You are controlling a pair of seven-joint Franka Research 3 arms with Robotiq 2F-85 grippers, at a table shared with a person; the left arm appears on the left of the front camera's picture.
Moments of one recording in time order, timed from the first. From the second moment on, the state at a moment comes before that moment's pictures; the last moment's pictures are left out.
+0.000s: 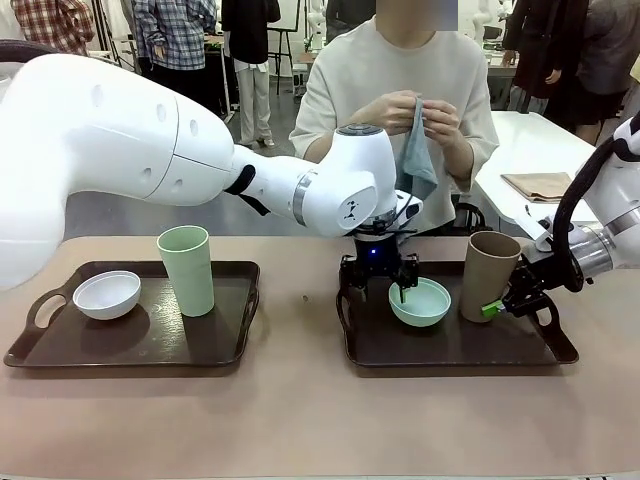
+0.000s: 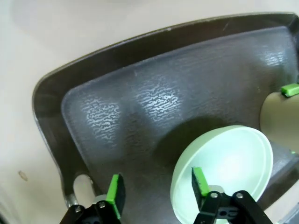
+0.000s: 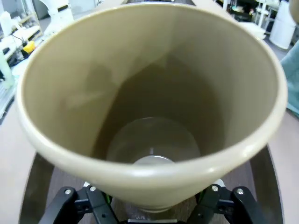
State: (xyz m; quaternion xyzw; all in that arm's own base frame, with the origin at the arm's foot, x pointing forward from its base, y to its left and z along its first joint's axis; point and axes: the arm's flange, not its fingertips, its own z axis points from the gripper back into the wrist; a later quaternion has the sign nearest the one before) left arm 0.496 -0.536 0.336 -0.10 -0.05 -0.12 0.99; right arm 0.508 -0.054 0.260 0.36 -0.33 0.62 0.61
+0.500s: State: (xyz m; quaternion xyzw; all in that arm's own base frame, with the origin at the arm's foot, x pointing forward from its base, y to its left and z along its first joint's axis) left arm 0.494 -0.538 0.341 -0.10 -0.04 -0.10 0.99; right arm 0.509 -0.054 0.260 0.36 -0.33 0.62 0.61
